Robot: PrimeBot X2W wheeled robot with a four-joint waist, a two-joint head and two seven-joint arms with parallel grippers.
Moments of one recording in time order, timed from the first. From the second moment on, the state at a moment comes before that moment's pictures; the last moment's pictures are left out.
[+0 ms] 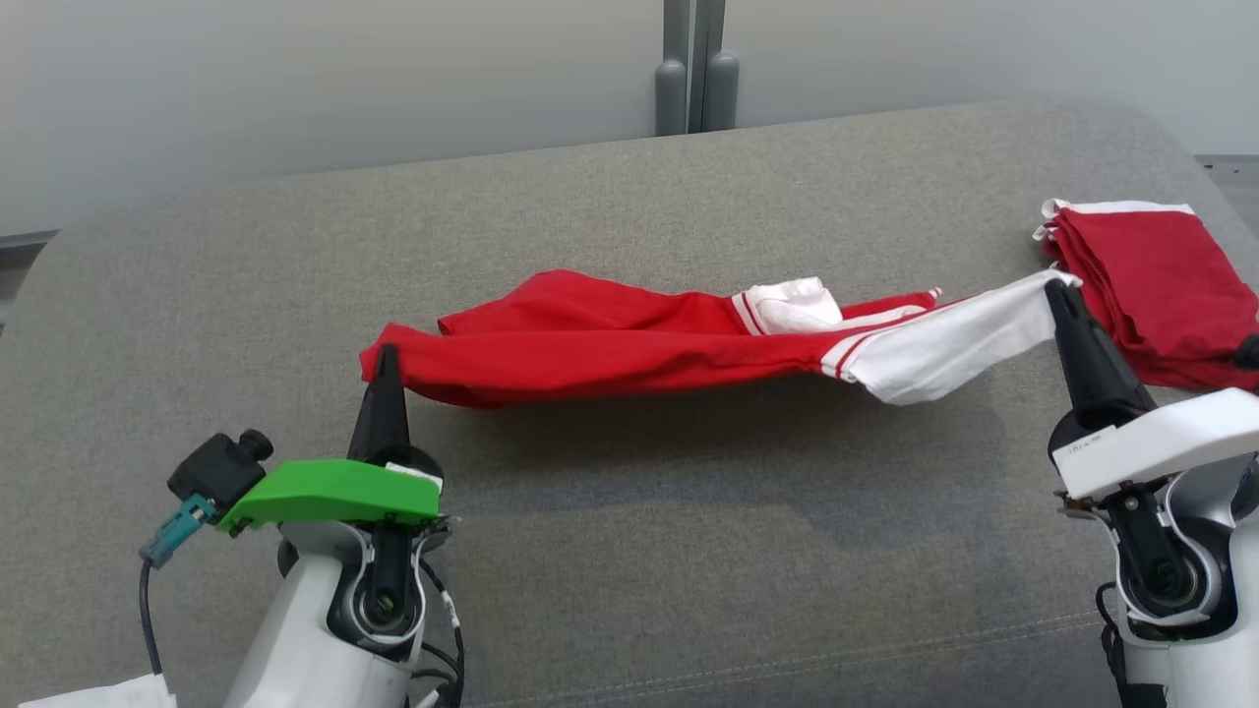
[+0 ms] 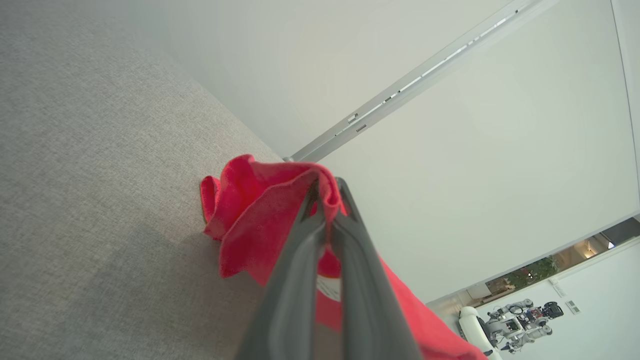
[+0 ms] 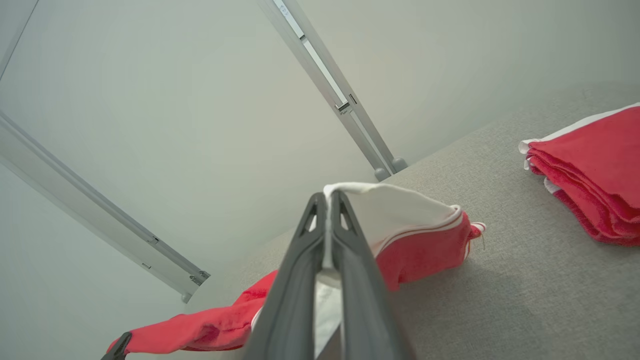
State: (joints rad) left arm -0.38 0.05 -0.26 0.53 -1.14 -0.12 -0.26; right arm -0.19 -0.05 -0.15 -0.08 0.70 0.13 0.23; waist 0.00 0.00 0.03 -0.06
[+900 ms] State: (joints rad) left arm -0.79 0.33 -0.27 -0.11 -1.02 0.26 0.19; right arm -0.72 -0.09 -0.13 -0.16 0.61 0.13 0.38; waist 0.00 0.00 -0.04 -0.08
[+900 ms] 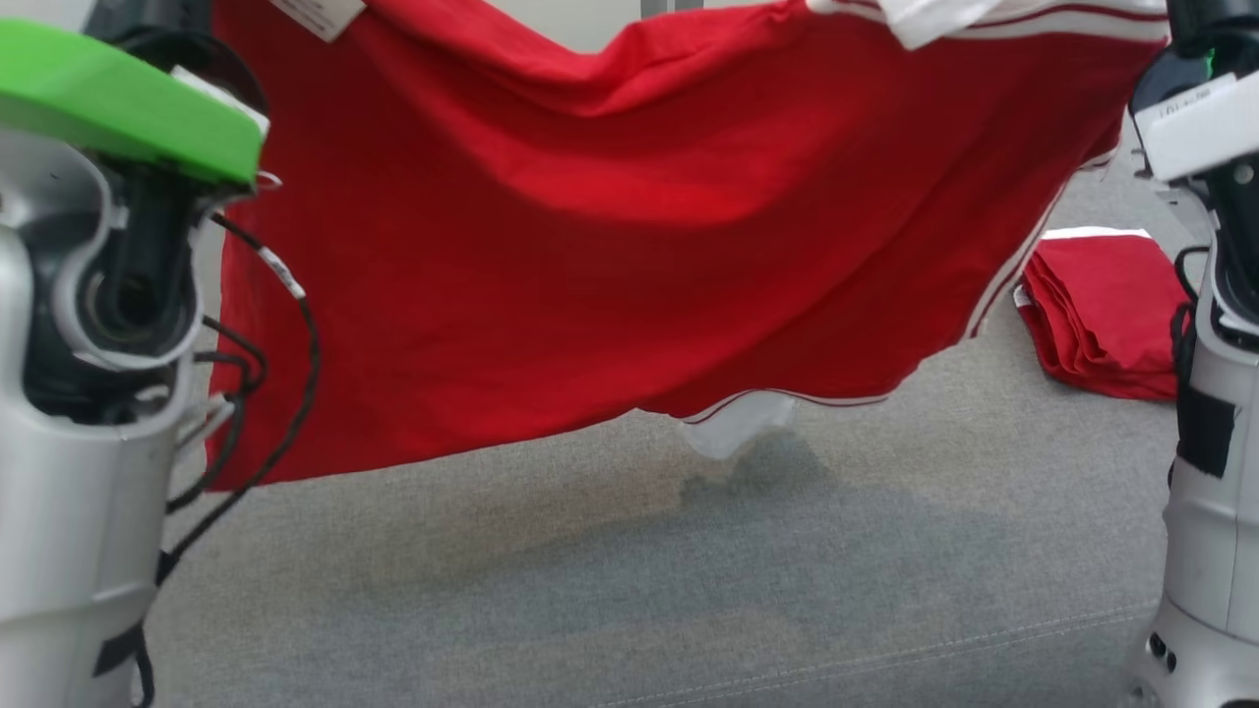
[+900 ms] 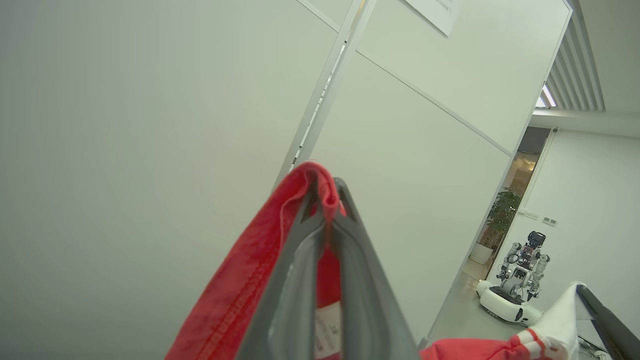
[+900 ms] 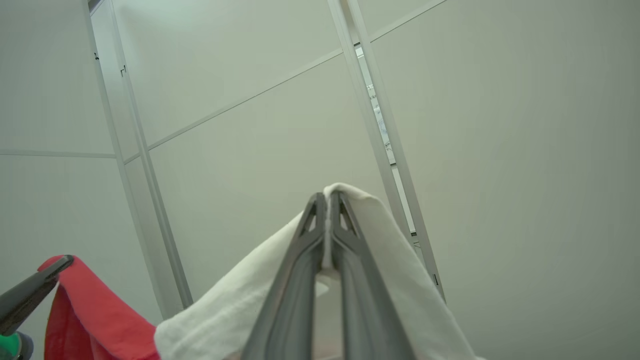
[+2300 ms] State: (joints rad) left arm -1.52 0.40 -0.29 0.74 -0.76 0.02 -0.22; right arm -1.54 -0.05 0.21 0.80 0.63 0.13 -0.25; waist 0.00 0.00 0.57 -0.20
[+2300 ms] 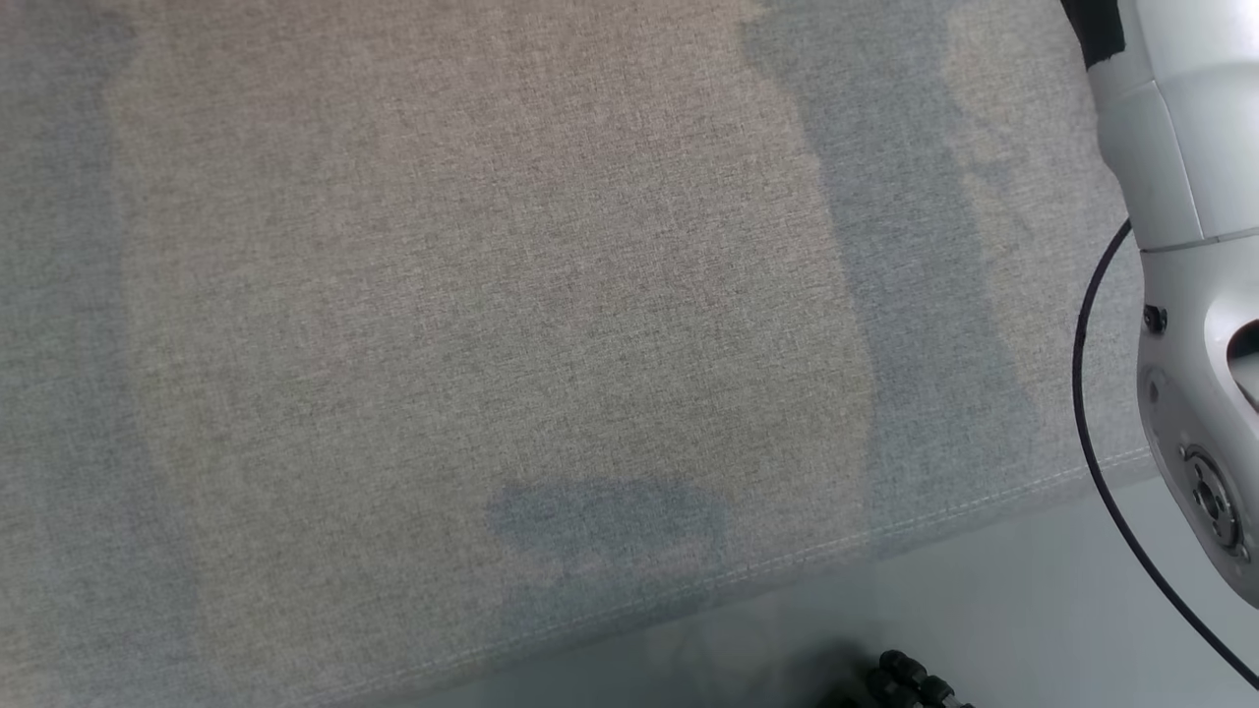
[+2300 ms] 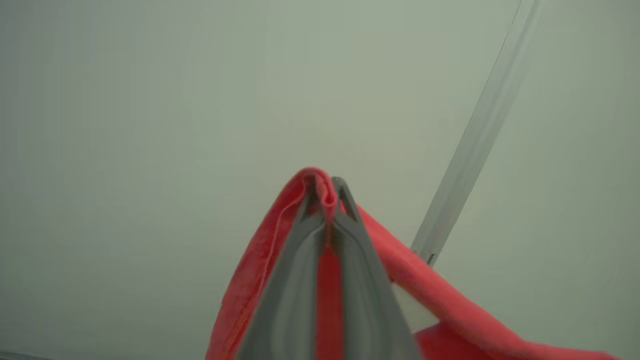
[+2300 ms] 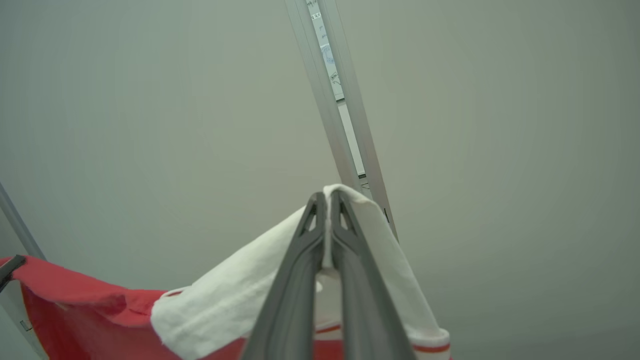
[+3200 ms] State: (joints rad) left arm -0.65 0.29 -0.22 0.28 -0.99 -0.03 -0.26; right arm -0.61 -0.24 0.31 0.12 0.79 0.13 -0.11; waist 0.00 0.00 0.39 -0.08
